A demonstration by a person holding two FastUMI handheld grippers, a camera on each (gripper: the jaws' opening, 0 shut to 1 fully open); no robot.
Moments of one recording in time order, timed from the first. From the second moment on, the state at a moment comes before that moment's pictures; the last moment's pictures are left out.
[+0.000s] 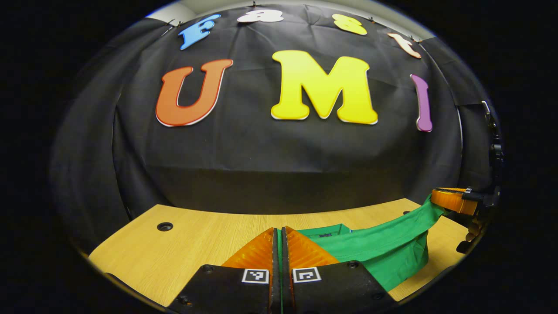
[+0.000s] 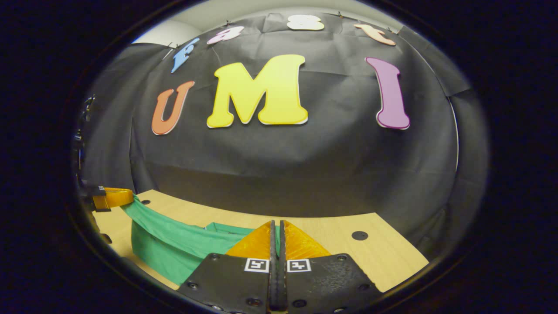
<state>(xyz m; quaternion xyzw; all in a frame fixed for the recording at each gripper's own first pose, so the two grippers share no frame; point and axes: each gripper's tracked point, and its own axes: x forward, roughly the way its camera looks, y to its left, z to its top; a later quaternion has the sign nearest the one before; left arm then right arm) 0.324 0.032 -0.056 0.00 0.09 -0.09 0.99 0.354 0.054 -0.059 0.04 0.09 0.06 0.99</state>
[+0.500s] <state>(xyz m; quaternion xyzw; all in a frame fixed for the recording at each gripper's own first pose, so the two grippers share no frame) 0.439 0.025 -0.117 0.04 0.12 -0.09 0.99 0.472 0.064 -0.128 0.01 0.12 0.03 0.99</state>
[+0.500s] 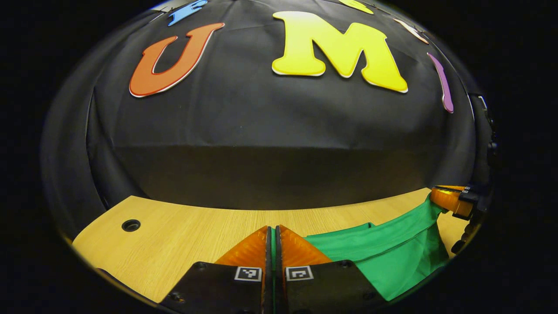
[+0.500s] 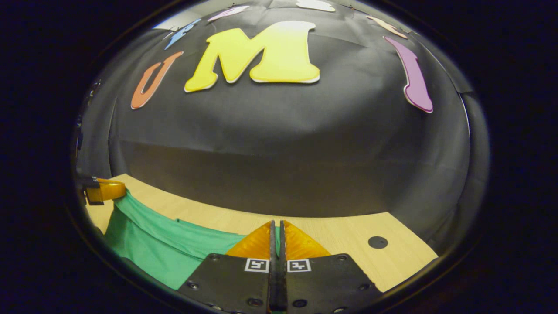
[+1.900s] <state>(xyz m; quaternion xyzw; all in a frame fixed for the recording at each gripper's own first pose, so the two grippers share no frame) 0.318 0.116 -0.127 0.01 0.04 0.02 1.00 0.342 0.042 -0.101 -0.02 0.02 -0.02 1.00</state>
